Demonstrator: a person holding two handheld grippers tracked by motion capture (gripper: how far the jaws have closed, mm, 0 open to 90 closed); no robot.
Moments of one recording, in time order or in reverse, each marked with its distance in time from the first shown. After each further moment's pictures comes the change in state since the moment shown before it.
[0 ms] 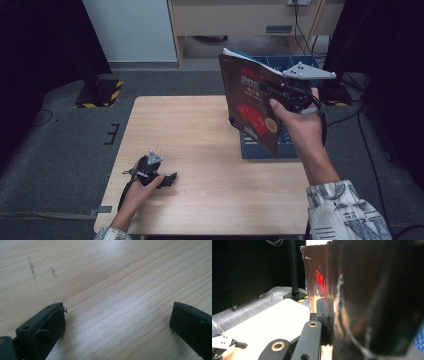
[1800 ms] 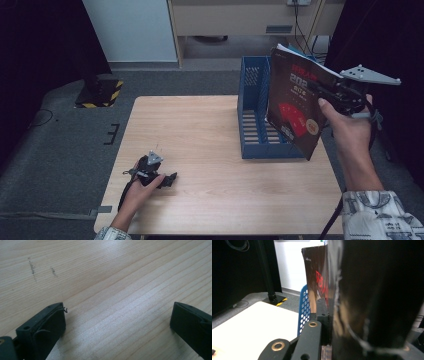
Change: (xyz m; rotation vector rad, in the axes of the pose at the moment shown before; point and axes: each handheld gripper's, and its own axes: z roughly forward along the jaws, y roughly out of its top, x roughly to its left) left arm 0.000 0.000 0.000 -0.002 0.002 -0.001; right arm -0.074 -0.019 -0.067 -0.015 -0.188 0.091
